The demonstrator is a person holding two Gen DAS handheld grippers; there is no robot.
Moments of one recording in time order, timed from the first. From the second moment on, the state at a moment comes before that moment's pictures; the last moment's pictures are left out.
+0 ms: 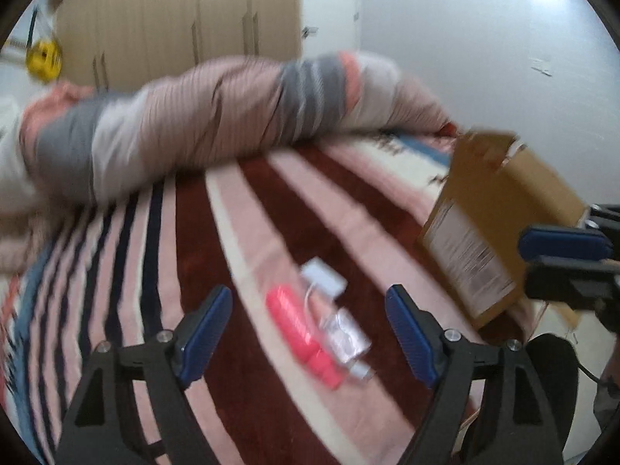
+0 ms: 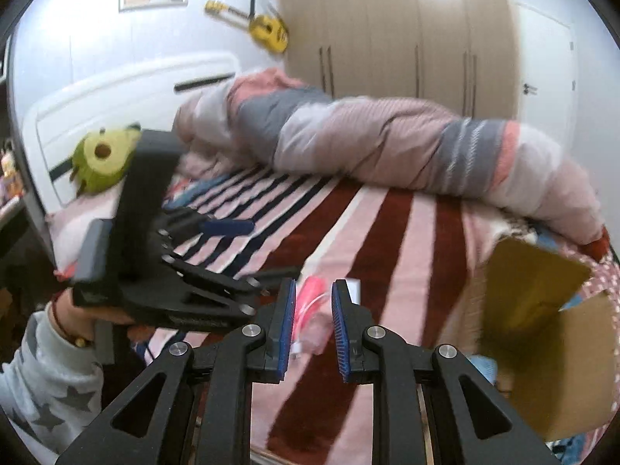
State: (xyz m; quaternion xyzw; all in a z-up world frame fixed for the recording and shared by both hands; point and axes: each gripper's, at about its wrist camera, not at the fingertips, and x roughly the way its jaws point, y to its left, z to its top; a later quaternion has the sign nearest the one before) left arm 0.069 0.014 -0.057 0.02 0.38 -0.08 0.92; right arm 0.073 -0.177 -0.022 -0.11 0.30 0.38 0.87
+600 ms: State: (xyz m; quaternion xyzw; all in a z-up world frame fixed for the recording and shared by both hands) left arm 0.127 0.031 -0.152 -0.06 0.45 -0.09 0.88; right arm 0.141 -0.137 -0.157 -0.11 0.43 0.30 0.84
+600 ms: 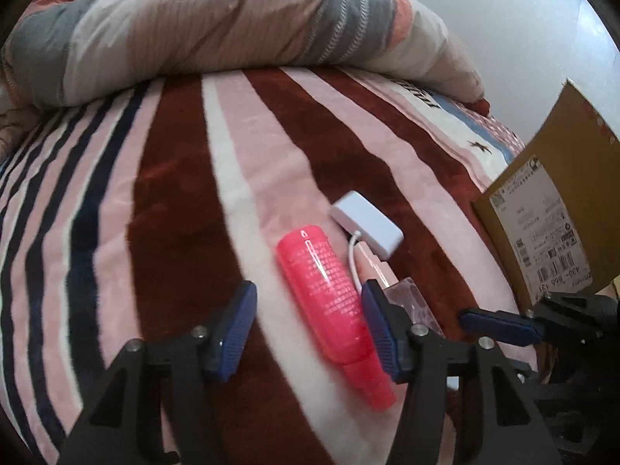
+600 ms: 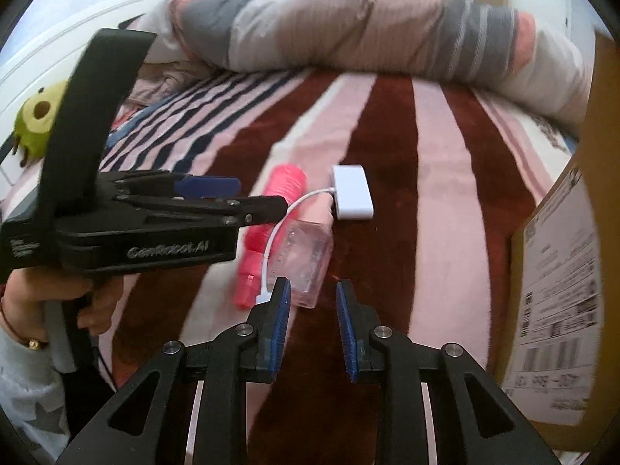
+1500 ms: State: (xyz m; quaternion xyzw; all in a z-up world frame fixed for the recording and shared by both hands) left arm 0.107 0.093 -0.139 -0.14 0.46 -0.13 0.86; right arm 0.131 -0.078 -0.158 -0.14 0.43 0.38 0.81
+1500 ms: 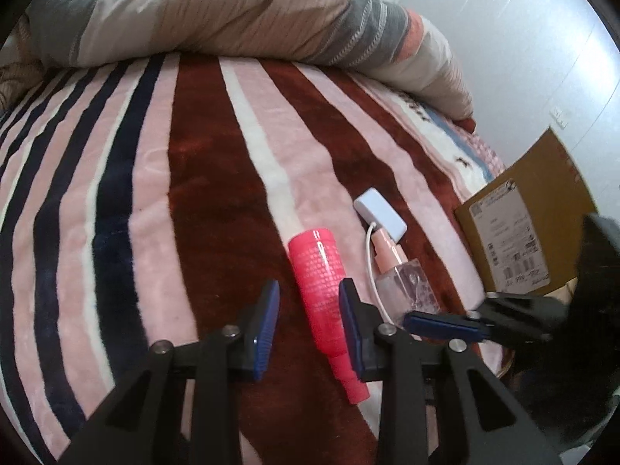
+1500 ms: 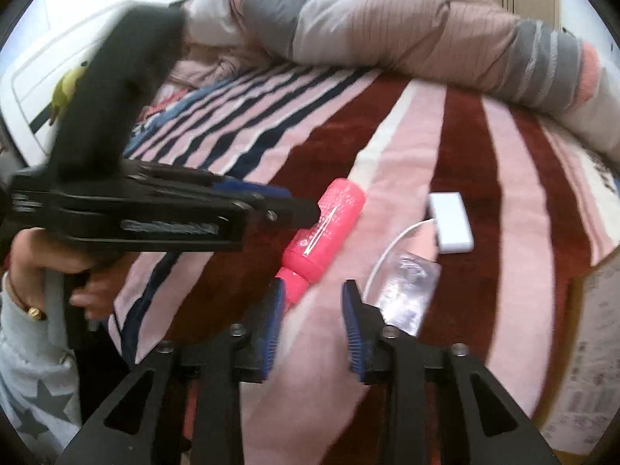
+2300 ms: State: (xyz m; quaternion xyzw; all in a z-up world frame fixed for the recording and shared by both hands) left arm 0.112 0.096 -0.147 -0.16 0.47 -0.15 0.86; right arm 0.142 -0.050 -0.173 -0.20 0.44 0.41 0.78
